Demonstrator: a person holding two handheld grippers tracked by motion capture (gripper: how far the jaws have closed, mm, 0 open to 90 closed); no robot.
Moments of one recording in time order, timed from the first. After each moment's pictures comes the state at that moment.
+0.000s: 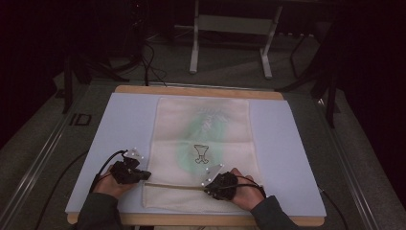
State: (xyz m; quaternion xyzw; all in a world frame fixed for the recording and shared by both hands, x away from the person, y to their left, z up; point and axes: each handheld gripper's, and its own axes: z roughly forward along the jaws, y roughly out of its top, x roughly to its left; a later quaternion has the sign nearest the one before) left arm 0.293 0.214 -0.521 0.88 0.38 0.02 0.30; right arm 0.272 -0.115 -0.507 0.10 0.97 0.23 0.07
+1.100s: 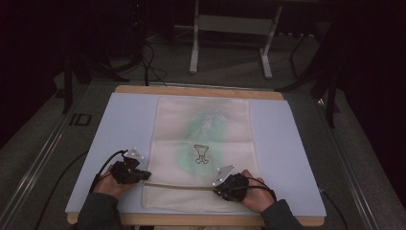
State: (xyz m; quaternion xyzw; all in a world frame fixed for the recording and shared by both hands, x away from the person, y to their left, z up) left arm 0.293 0.214 -0.520 0.88 0.38 0.02 0.30; right arm 0.270 -0.145 -0.507 0.12 0.96 0.23 0.07
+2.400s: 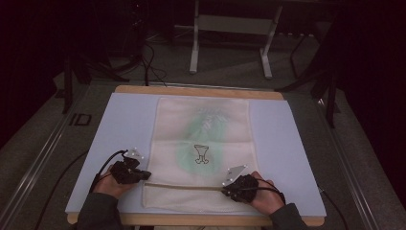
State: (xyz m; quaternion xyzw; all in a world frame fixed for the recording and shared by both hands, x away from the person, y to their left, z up) left arm 0.293 0.213 -0.520 0.88 0.38 0.02 0.29; right arm 0.268 -0.171 -0.506 0.15 0.96 0.23 0.07
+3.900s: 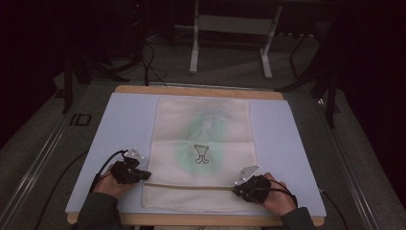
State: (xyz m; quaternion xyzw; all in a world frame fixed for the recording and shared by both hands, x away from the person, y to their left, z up) left arm 0.293 0.214 -0.520 0.88 0.38 0.02 0.29; right arm 0.268 -0.205 -0.505 0.18 0.95 0.23 0.08
